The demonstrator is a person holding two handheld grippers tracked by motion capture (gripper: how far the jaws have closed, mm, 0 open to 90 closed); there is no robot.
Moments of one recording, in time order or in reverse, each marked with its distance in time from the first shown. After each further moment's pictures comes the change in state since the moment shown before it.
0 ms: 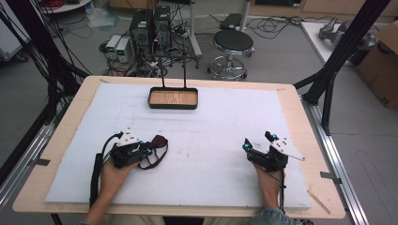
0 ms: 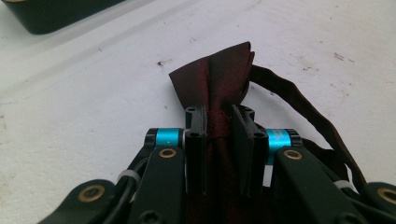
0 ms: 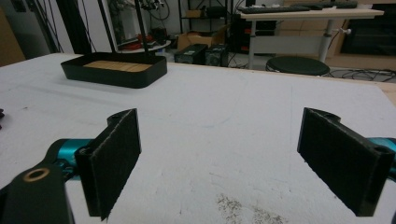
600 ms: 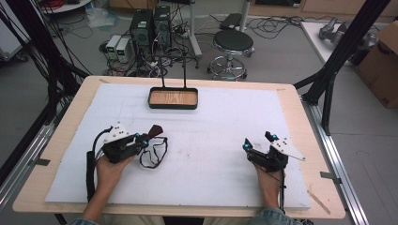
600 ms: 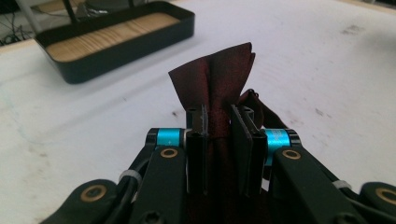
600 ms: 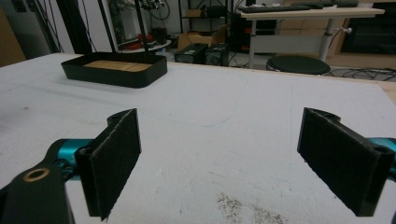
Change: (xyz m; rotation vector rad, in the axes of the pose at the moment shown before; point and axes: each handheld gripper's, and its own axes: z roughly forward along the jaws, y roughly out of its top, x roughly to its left) left arm 0.013 0.017 -0.023 -0.181 0.002 -0.034; right arm 0.000 0.000 0.000 0.000 0.001 0.002
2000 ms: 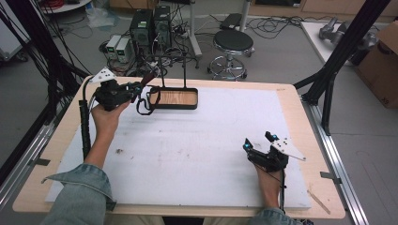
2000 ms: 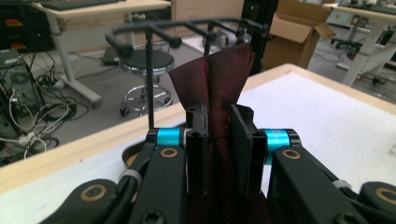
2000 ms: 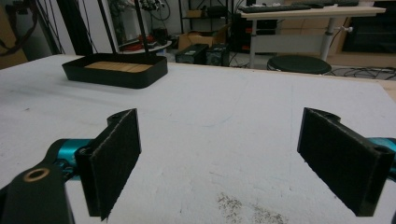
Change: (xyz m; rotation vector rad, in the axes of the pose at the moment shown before) left arm 0.089 0.109 0.019 -0.165 0.041 -0.068; right arm -0.002 0.000 0.000 -0.005 0.003 0.001
